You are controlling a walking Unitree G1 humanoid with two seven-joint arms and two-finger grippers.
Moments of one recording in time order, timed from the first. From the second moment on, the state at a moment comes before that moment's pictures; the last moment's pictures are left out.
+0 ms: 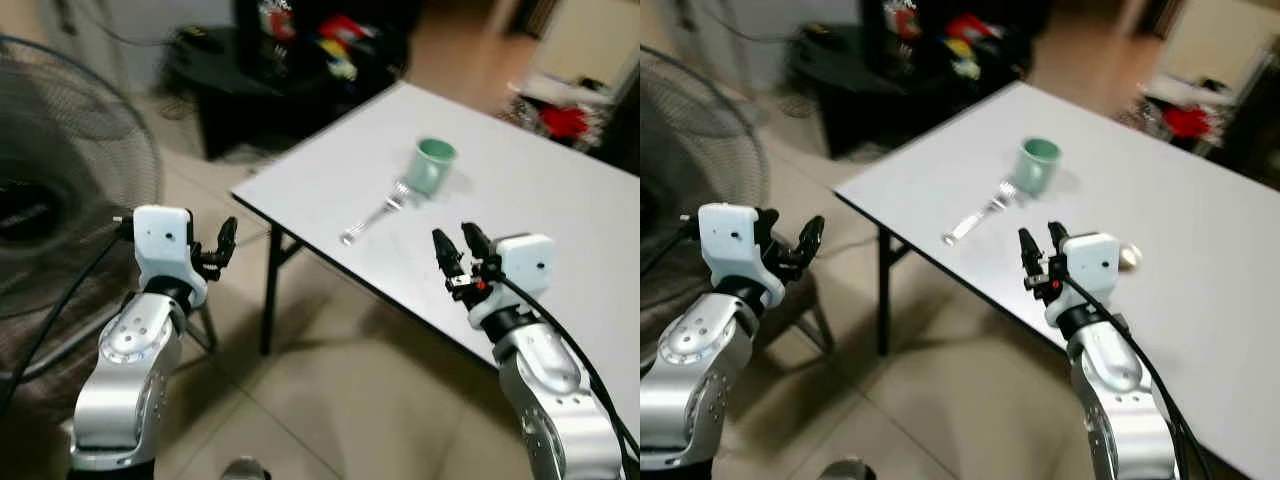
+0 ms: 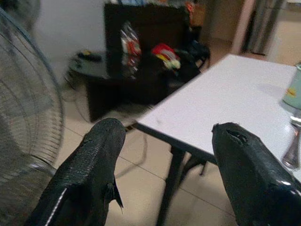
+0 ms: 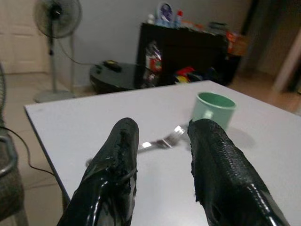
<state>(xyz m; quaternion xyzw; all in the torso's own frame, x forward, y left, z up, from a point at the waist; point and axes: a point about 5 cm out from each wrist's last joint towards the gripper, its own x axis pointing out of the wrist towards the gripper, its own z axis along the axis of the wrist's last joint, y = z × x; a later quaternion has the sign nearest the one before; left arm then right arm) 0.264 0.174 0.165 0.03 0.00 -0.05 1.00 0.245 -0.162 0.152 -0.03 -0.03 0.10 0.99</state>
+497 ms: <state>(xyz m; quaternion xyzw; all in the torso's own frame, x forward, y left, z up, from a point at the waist) 0.260 0.167 0.153 0.05 0.02 -0.05 1.00 0.244 -0.162 0.148 -0.04 -0.02 0.12 0.99</state>
